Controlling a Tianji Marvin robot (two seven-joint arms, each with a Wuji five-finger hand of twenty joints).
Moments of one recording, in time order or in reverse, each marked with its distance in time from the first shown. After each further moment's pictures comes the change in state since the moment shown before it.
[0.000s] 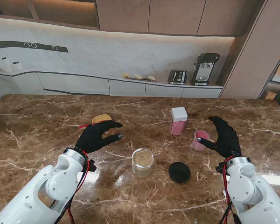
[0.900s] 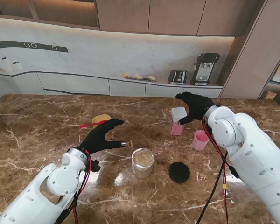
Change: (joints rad) left arm -0.048 -0.014 0.026 0.078 -0.229 -0.028 -0.059; right arm 0.489 0.123 -0.325 -0.027 -0.274 0.090 0.614; left_hand 0.049 -0.477 0.363 -0.019 -0.153 0.074 -0.038 -0.127 -0.207 -0.026 0.010 -0.093 -0.146 -0.089 -0.047 -0.103 -0.020 -0.255 -0.129 -0.226; right_hand 0.229 -0.120 -0.078 0.002 0.011 0.051 -0.041 -0.044 0.014 0.095 0.080 -0.048 0.159 0.196 0.103 -0.012 0.304 0.199 0.289 -0.069
